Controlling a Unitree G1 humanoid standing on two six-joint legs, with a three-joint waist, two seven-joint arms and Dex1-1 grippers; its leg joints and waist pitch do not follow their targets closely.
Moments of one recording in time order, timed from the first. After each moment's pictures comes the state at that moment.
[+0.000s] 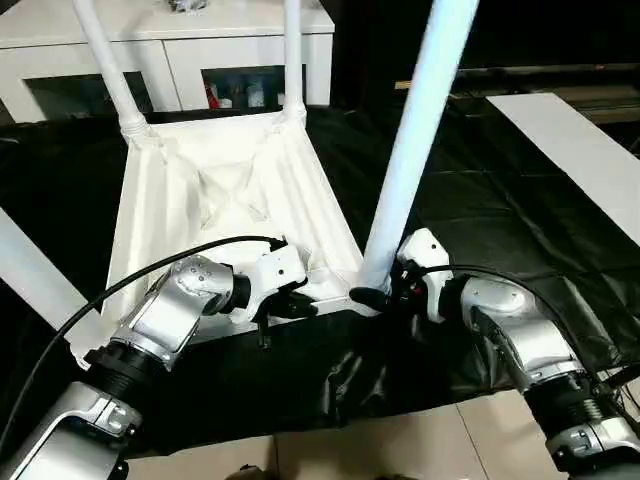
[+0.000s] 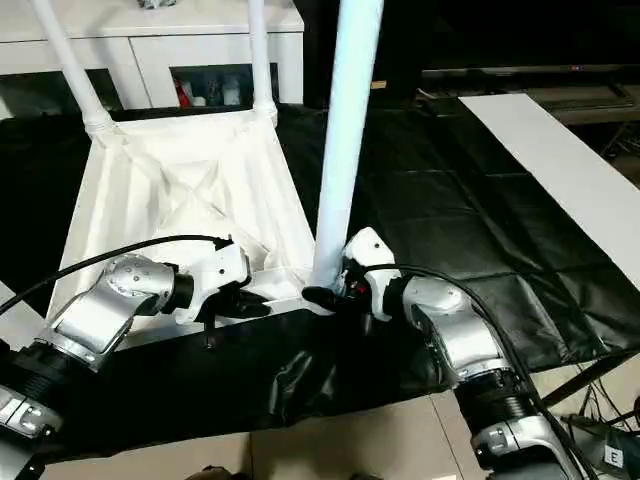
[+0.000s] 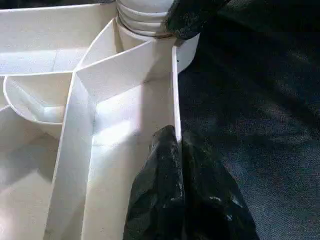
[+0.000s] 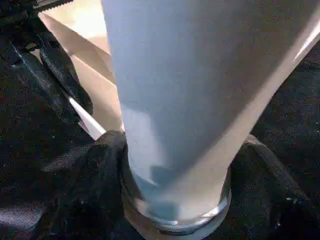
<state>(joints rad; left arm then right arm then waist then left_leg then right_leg) -0.54 0.45 -0.39 0.35 0.01 0.27 -1.09 -0.44 -0.35 0.21 0.40 0.14 0.19 0.88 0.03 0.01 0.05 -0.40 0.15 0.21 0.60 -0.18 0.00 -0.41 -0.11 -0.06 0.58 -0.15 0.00</state>
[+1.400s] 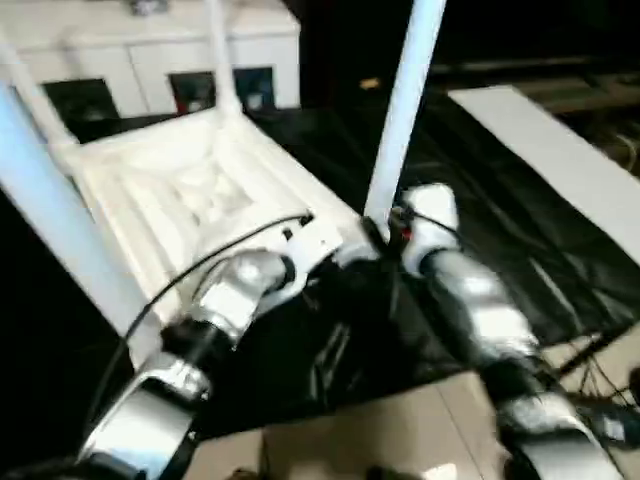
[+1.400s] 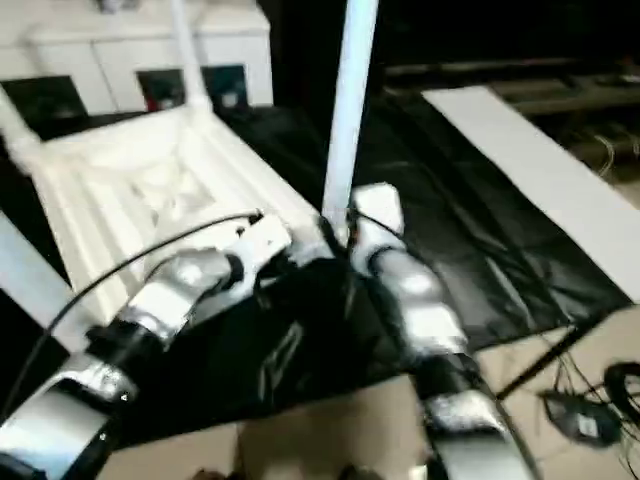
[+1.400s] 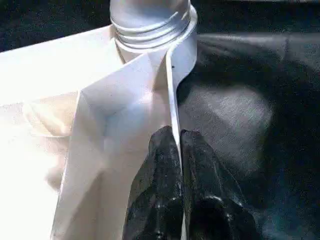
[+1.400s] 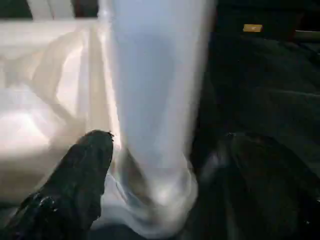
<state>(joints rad) -0.70 0.21 -0.35 0.69 0.14 0.18 -0.64 -0.47 -0.17 0.04 0.41 0.10 0.20 0.33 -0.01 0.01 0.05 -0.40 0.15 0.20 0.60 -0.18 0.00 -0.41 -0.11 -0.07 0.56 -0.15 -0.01</state>
